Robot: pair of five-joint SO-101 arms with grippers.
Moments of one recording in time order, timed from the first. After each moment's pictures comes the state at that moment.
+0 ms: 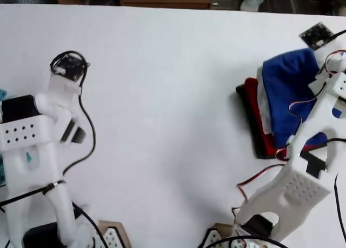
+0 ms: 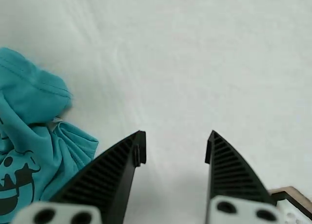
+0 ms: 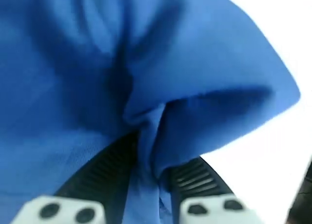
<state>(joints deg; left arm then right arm) -22.9 -27.0 21.5 90.8 -32.2 29.2 28.6 -30.5 73.1 62.9</state>
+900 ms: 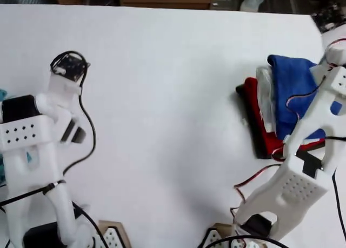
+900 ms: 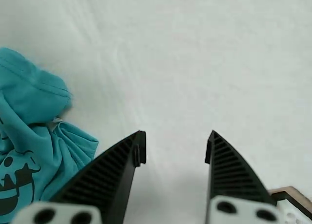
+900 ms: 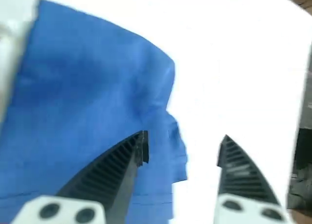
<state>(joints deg) -22.9 -27.0 21.5 90.8 -32.2 26.3 25.8 -38.9 78.8 50.9</state>
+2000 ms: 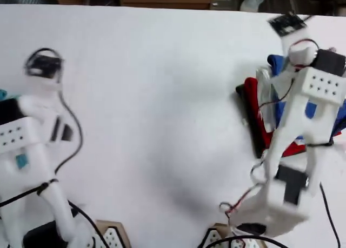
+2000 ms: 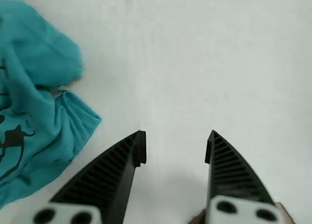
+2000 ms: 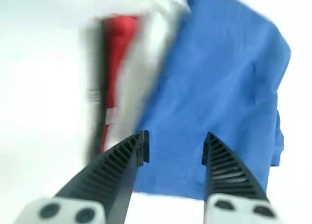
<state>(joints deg) -32.7 -27.0 20.8 90.0 -24.9 13.3 4.1 -23.6 94.7 43.7</state>
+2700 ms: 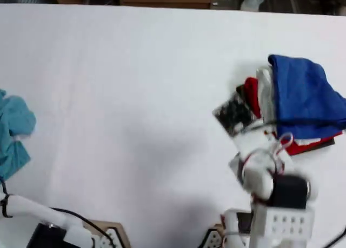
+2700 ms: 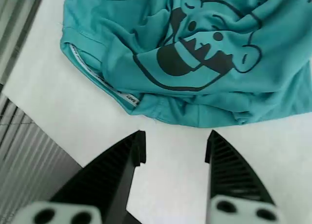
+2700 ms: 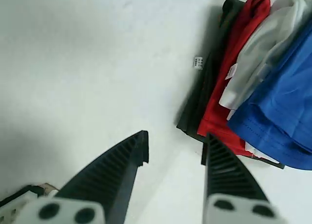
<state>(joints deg) -78.2 -27.0 27.5 62.7 -38.6 0.1 -67.0 41.9 93.7 41.7</state>
